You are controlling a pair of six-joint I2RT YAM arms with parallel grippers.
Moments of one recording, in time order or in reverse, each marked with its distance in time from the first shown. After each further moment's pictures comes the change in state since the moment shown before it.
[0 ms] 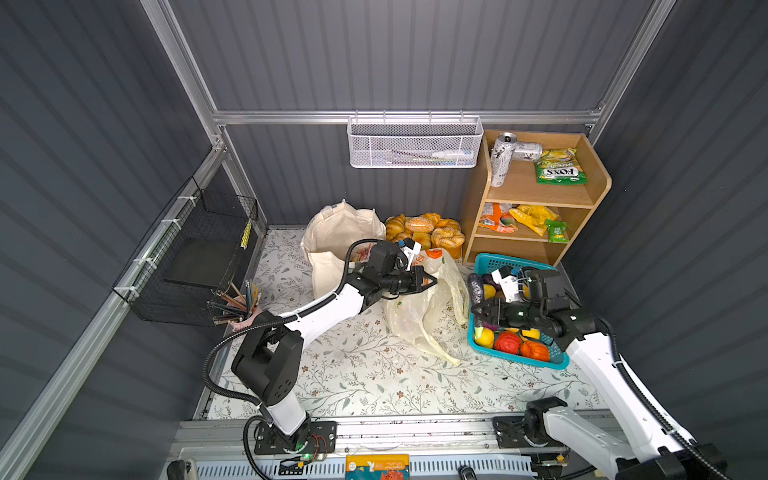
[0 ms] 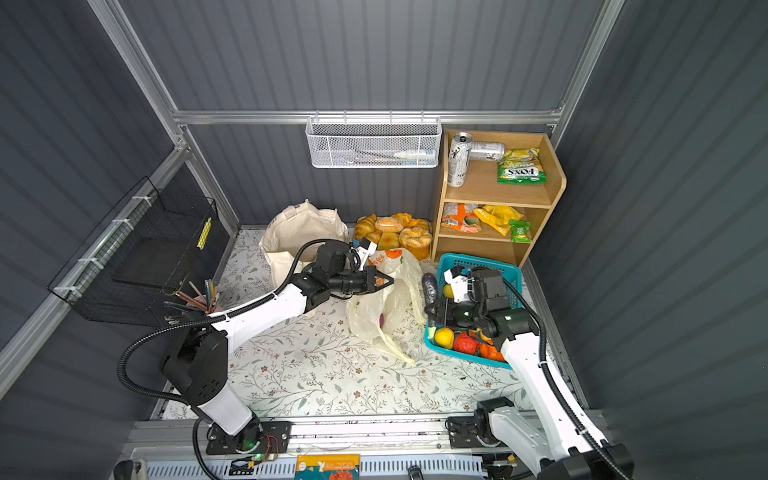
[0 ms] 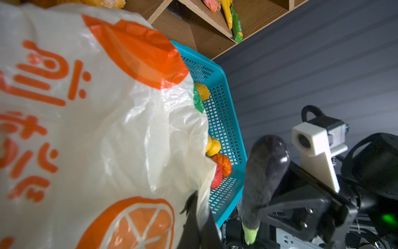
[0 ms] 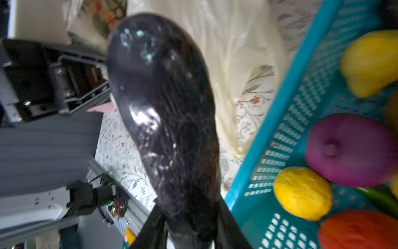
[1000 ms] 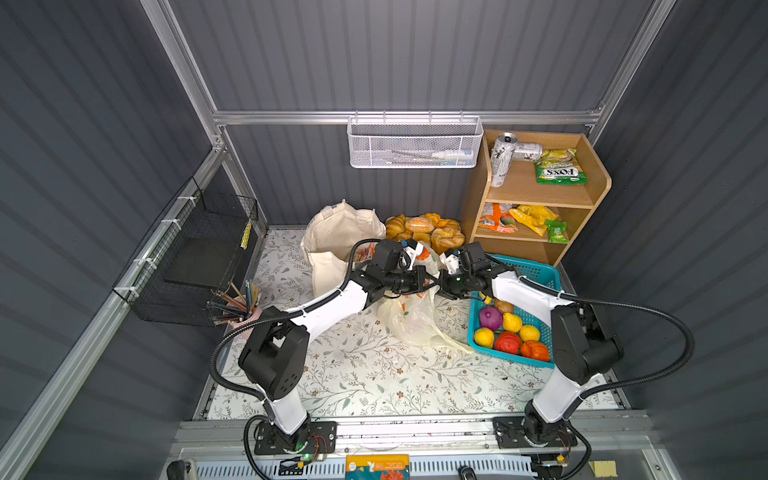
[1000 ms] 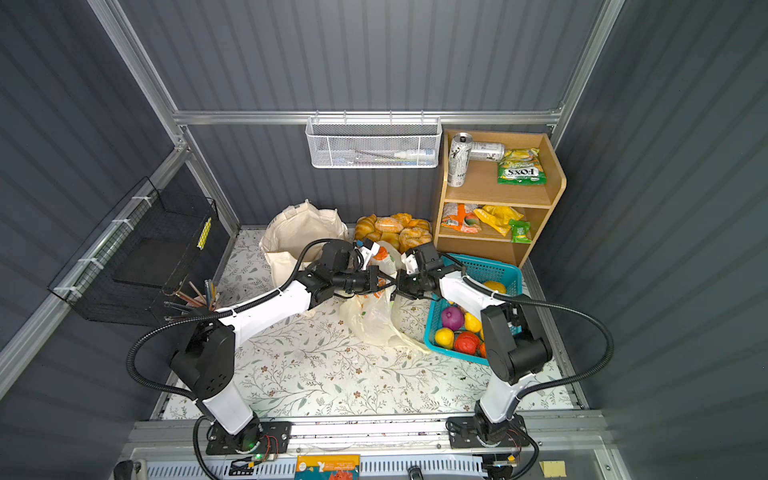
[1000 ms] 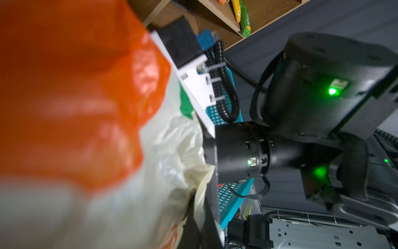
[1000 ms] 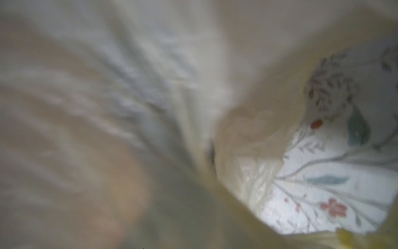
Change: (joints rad) left arm 0.000 0.053 0.045 -0.032 0.007 0.002; right arm 0.185 0.802 0.328 0.404 0.079 0.250
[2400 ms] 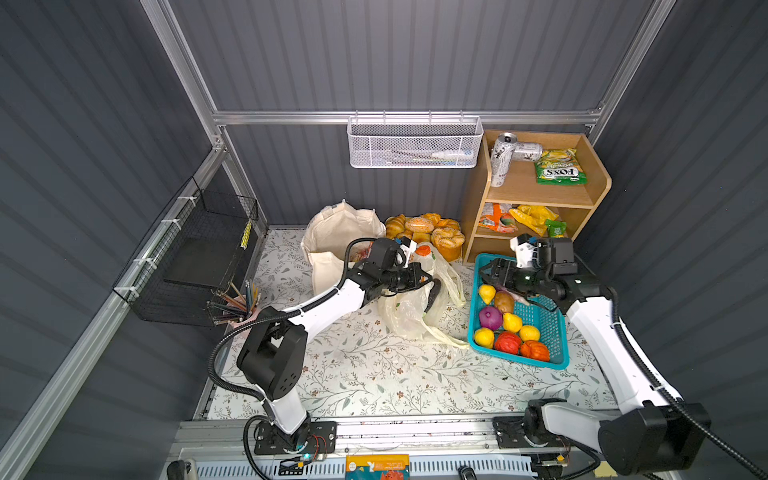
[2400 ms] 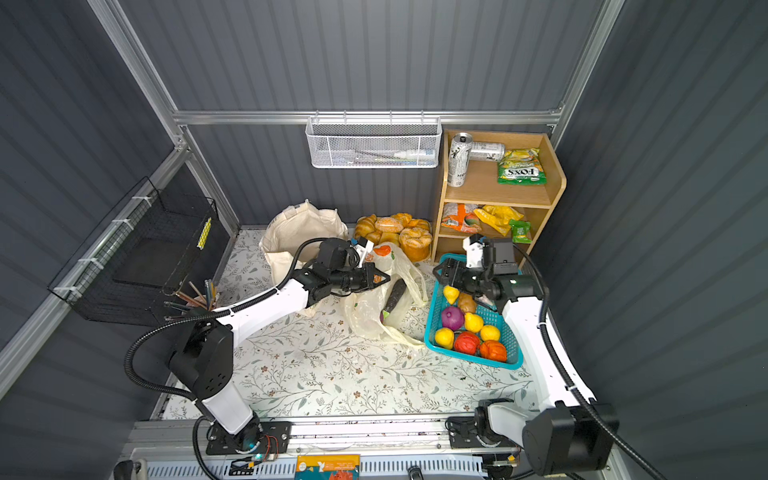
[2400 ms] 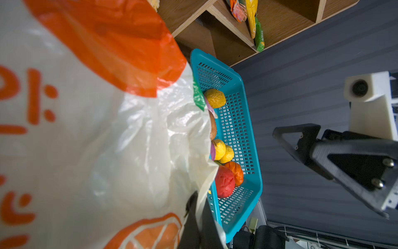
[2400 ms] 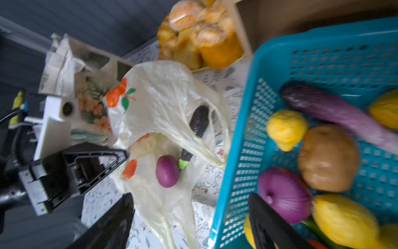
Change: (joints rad) left arm 0.026 -0.005 0.002 -0.032 -0.049 -0.006; right arm -0.357 -0.575 -0.045 -0.420 0.117 -0.204
